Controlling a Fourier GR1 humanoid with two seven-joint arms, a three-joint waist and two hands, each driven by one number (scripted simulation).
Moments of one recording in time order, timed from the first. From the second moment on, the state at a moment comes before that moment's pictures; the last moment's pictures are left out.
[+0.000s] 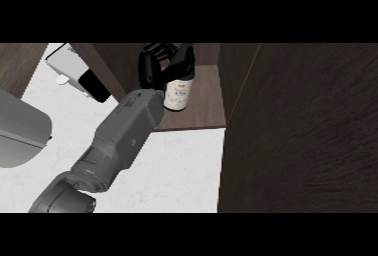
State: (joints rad) left arm -1.14 0.00 0.05 -0.20 0.51 0.40 -0.73; right arm -0.08 -0.02 0.07 -2.45 -0.14 0.18 0.61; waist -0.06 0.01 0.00
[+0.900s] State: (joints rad) left arm -1.14 0.00 0.04 -0.10 0.45 0.48 -0.76; right arm -0.09 -0.02 0.06 -2.43 -0.15 0.19 0.59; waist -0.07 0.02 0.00
